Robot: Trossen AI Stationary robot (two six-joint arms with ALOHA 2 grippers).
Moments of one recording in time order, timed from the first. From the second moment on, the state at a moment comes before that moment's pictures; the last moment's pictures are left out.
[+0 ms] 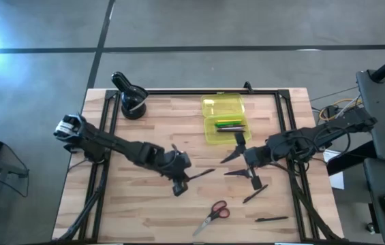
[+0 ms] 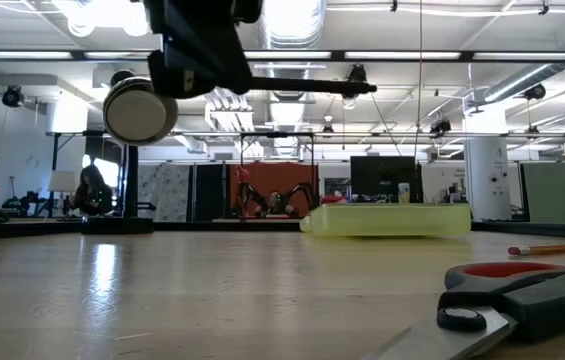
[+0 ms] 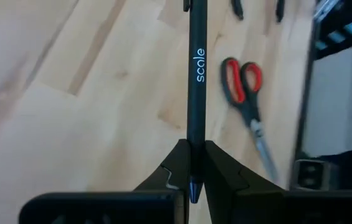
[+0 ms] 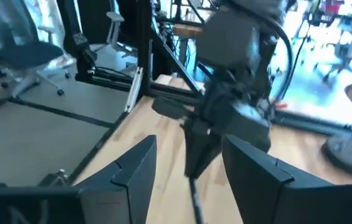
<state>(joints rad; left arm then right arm) -0.28 1.59 1.21 -0.47 0.00 -0.73 0.36 1.13 0.97 -0.08 0.08 -0.04</state>
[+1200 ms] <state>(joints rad) -0.12 1.58 1.21 -0.17 0.26 -0.90 0.36 1.61 1.44 -0.75 0.22 -0.37</state>
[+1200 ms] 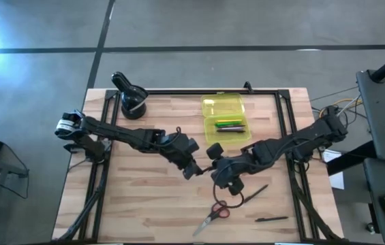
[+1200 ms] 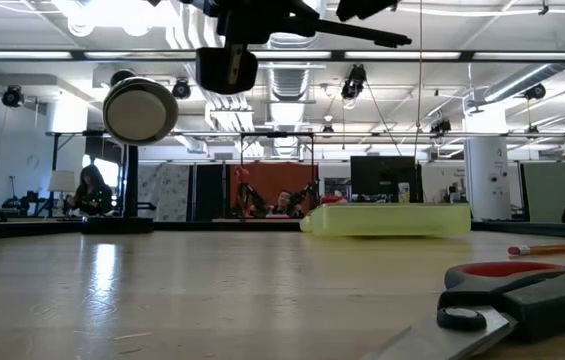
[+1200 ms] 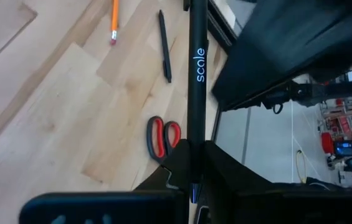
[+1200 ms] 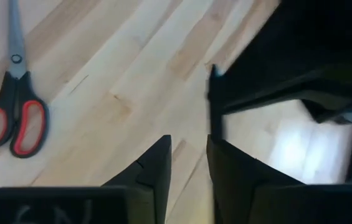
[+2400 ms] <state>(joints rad) -0.12 1.58 1.20 -0.11 0.29 -0.92 0.33 1.59 1.39 -0.76 0.21 -0.40</state>
